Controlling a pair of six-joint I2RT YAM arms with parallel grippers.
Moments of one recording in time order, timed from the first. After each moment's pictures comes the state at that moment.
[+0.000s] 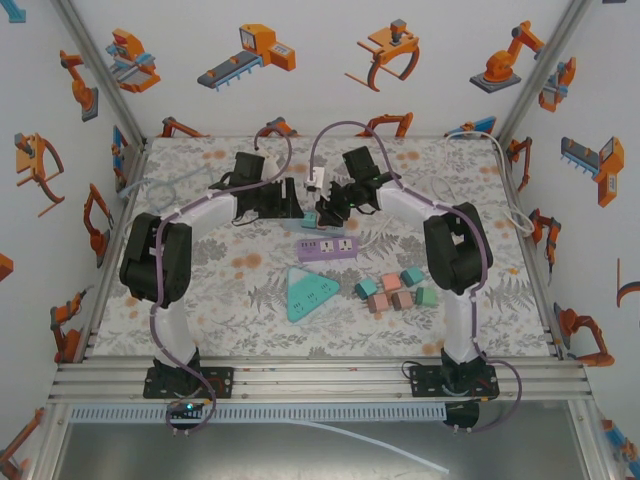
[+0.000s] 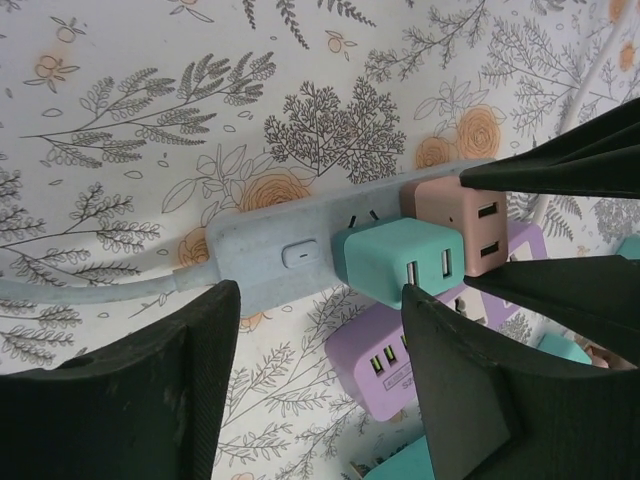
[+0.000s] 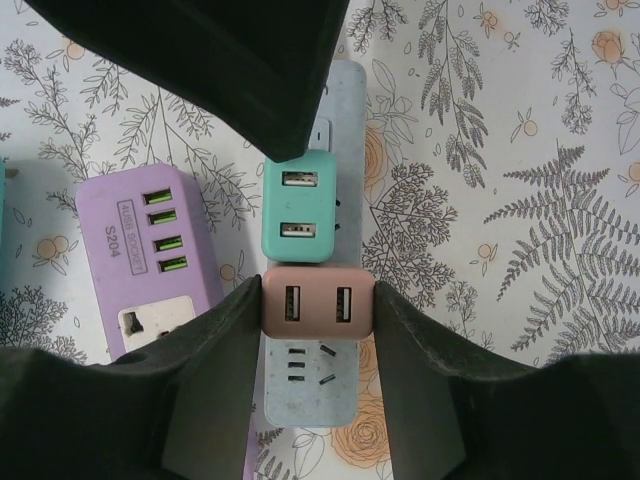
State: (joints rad) left arm -0.42 1.91 1.31 -0.21 0.38 -0.29; right arm 0.49 2.07 1.56 -0.38 -0.69 -0.78
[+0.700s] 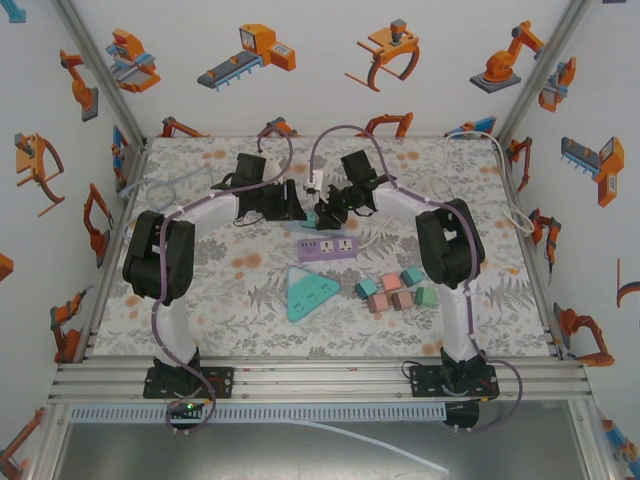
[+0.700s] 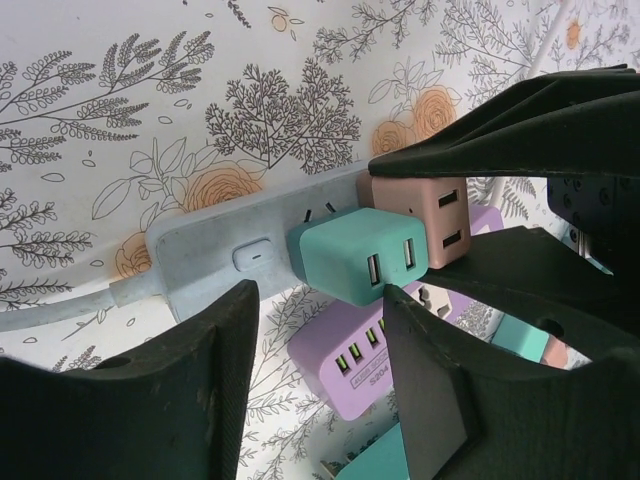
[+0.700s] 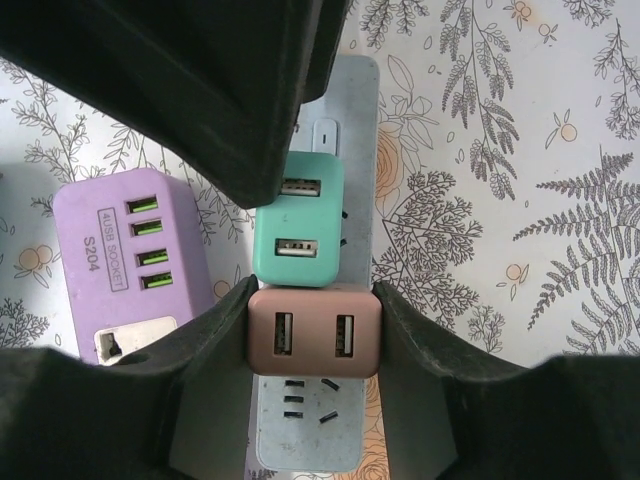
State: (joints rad) left arm -0.42 1.93 1.31 -0.20 0.45 -0.32; right arm 0.49 2.15 1.59 -0.36 -0.74 -0.78
